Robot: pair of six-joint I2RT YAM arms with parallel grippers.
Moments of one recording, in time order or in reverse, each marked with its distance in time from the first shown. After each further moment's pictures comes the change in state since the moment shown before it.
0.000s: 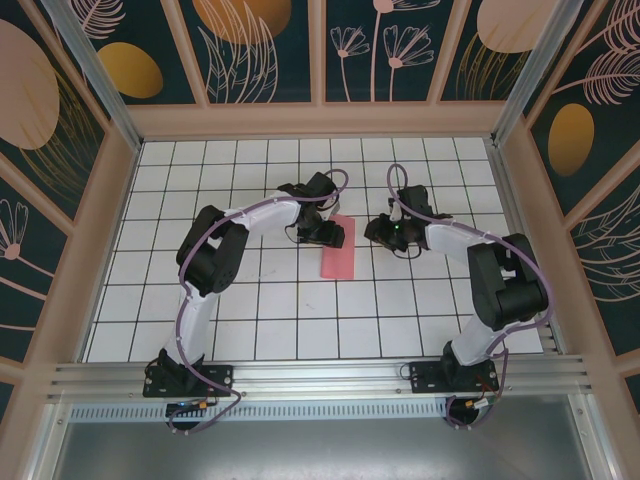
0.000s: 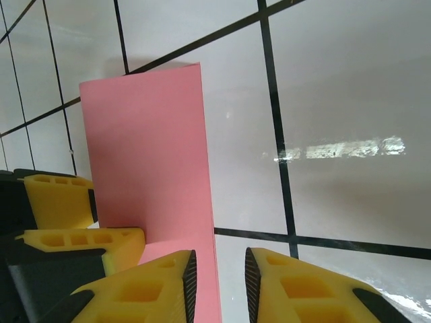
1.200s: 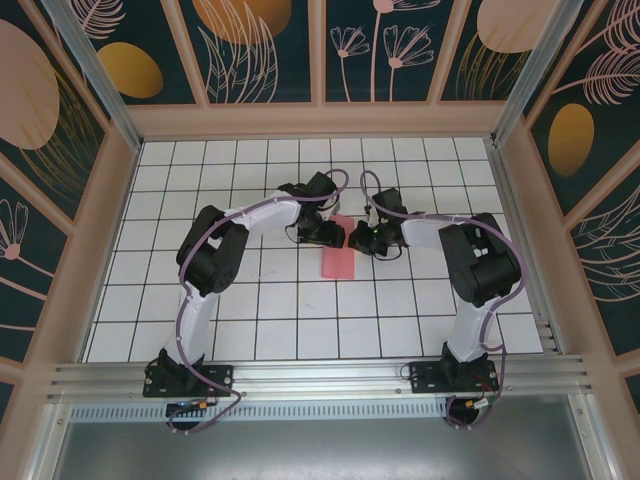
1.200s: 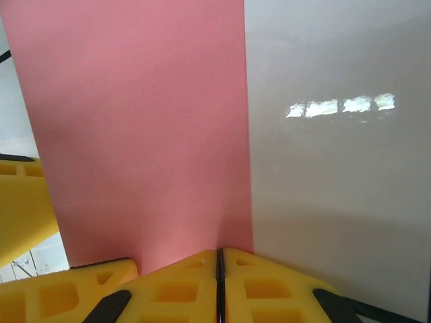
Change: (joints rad) left arm -0.002 -0.006 0.000 -0.003 -0.001 0.000; right arm 0.106 0.206 0.096 0.021 -0.037 0.014
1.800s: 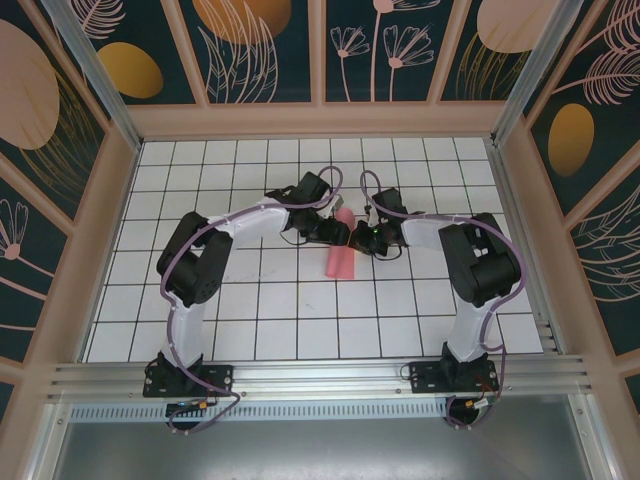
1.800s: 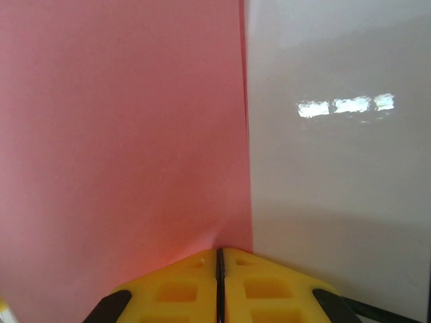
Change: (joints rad) left arm 0.004 -0.160 -0.182 0.232 0.161 -0.035; right arm 0.000 0.000 0.002 -0.003 0.002 -0.001
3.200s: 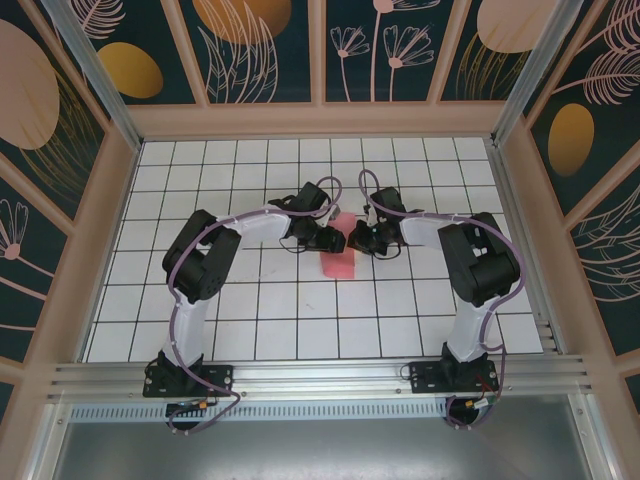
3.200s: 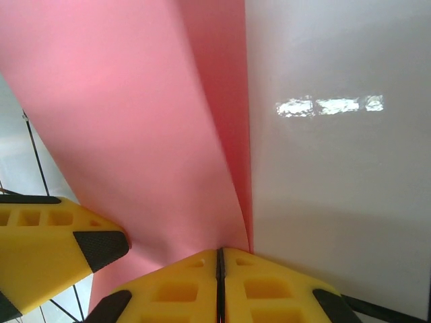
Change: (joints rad) left arm 0.004 0.049 -0.069 0.075 -0.020 -0.019; right arm 0.008 0.004 0.023 -0.038 0.019 -0.008
